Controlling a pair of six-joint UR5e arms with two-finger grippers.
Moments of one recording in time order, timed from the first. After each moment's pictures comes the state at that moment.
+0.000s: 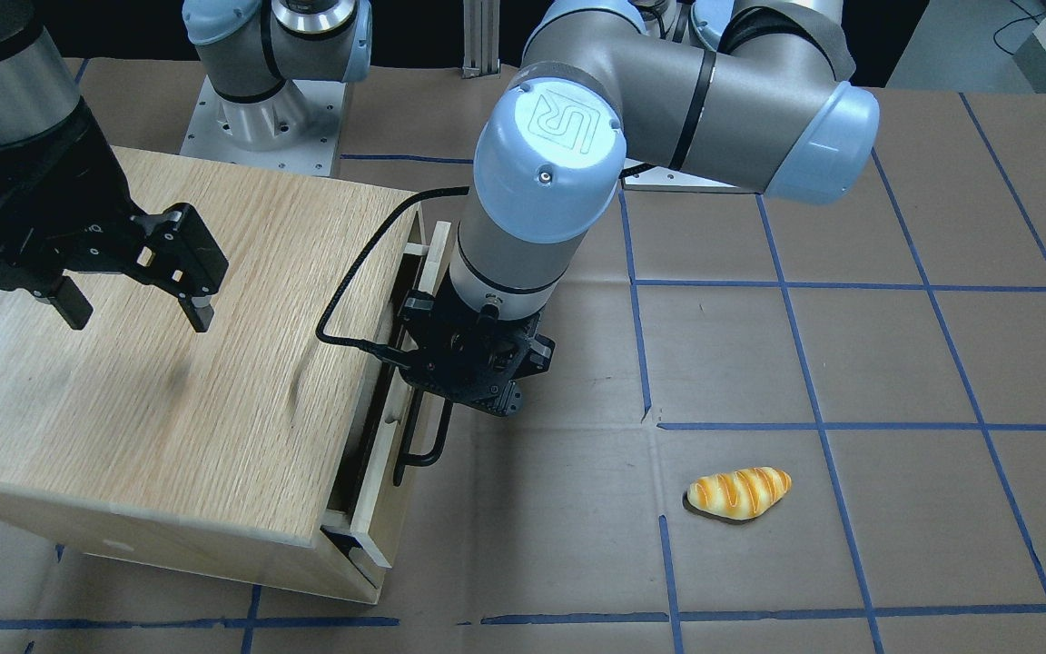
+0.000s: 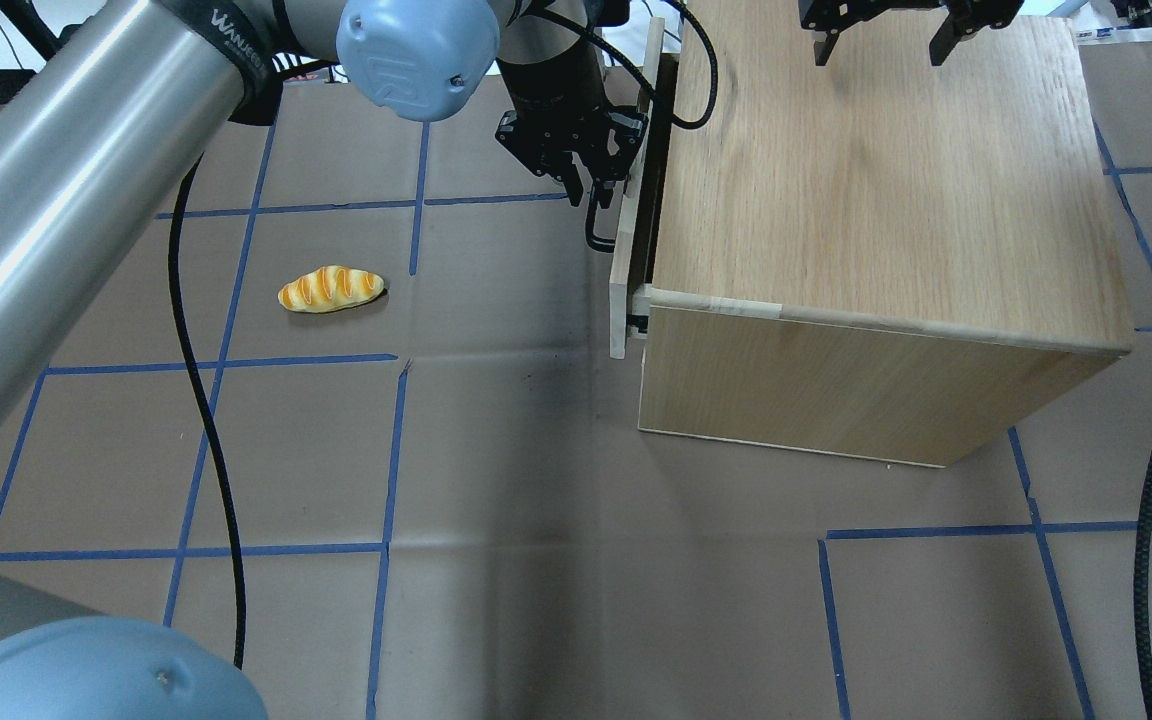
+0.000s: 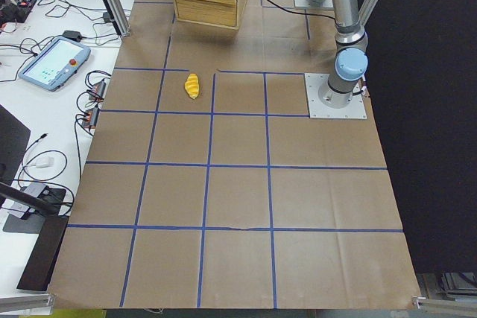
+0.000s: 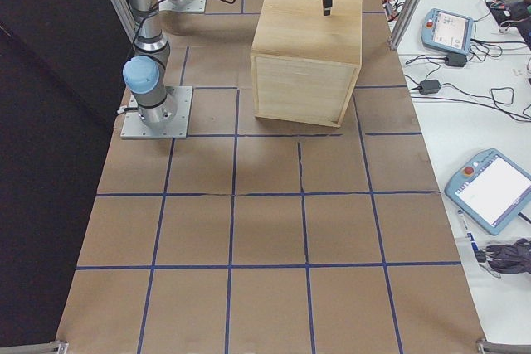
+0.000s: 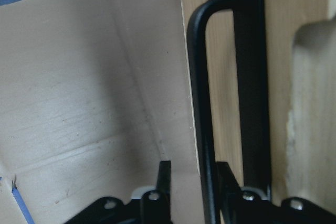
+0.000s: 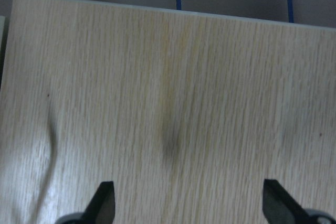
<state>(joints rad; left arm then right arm) -1.88 -2.04 -1.17 -1.52 1.38 -0.01 1.56 -1.39 1.28 -1.66 -1.54 0.03</state>
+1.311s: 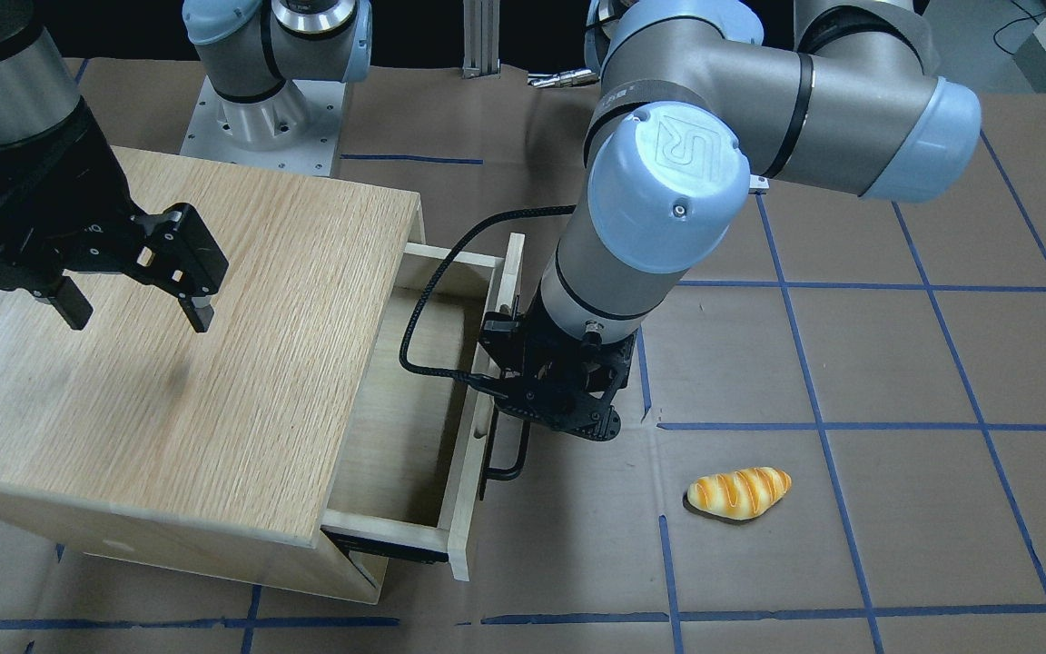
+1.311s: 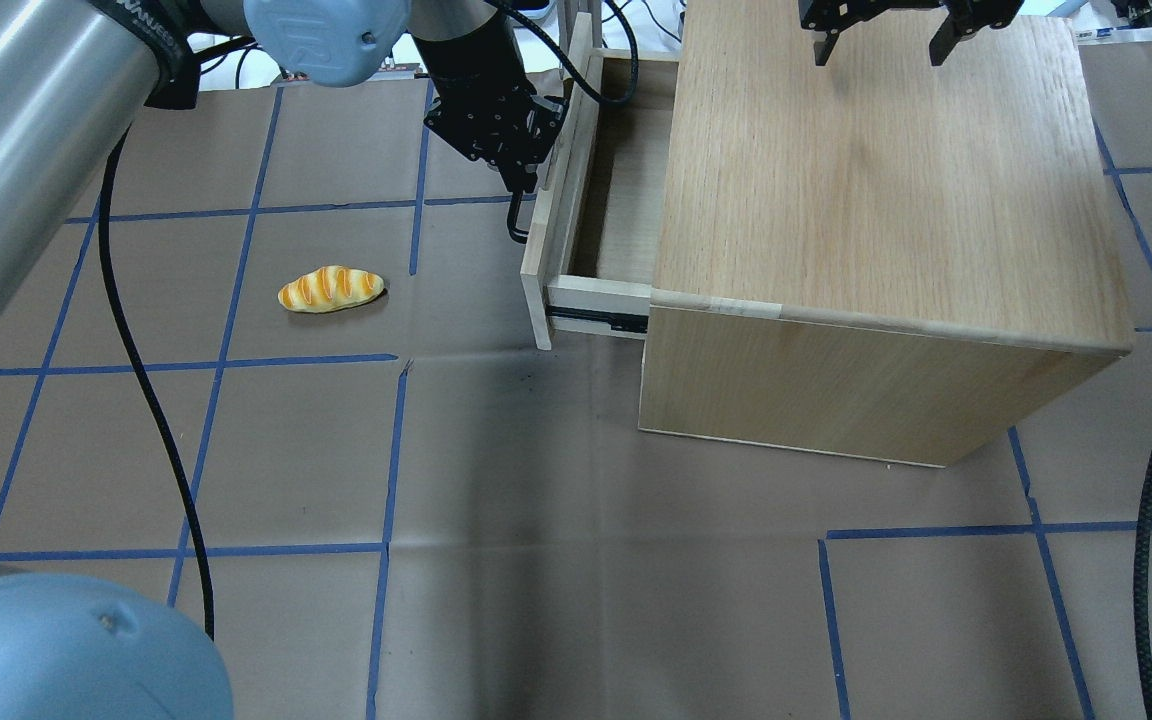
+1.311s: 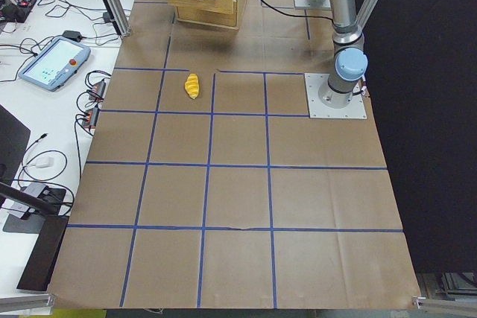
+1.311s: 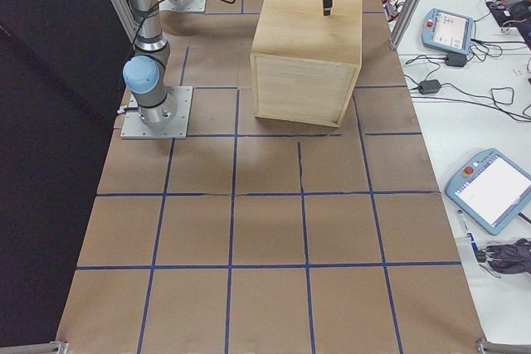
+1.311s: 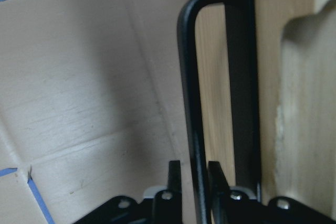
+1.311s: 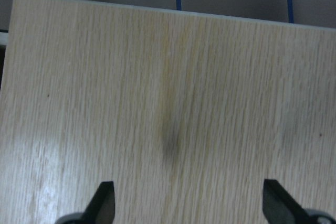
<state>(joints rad) -1.78 -2.02 -1.17 -1.58 1.41 0.05 1.56 -1.39 1.28 -1.66 -1.54 0.03</state>
